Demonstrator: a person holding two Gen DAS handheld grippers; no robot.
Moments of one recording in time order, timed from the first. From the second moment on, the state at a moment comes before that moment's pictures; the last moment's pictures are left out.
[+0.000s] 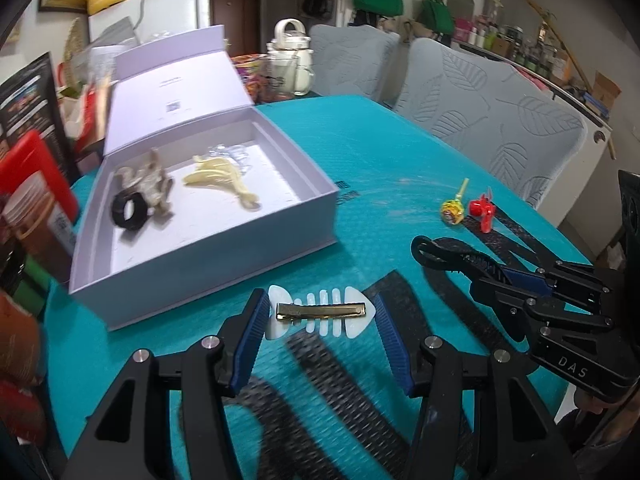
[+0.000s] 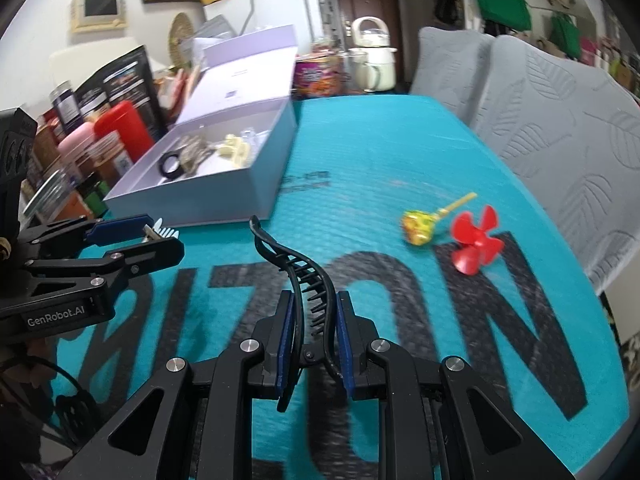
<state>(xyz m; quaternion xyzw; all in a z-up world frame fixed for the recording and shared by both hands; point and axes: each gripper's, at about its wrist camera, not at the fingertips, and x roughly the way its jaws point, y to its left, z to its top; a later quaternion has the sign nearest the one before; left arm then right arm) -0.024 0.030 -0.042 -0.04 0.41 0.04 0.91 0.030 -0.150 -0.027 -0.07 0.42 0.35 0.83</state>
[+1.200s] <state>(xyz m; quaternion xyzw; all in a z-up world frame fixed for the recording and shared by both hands) -0.109 0.123 -0.008 -0.07 0.36 0.15 0.92 -0.034 -0.037 -0.007 -0.10 0.41 0.48 0.77</state>
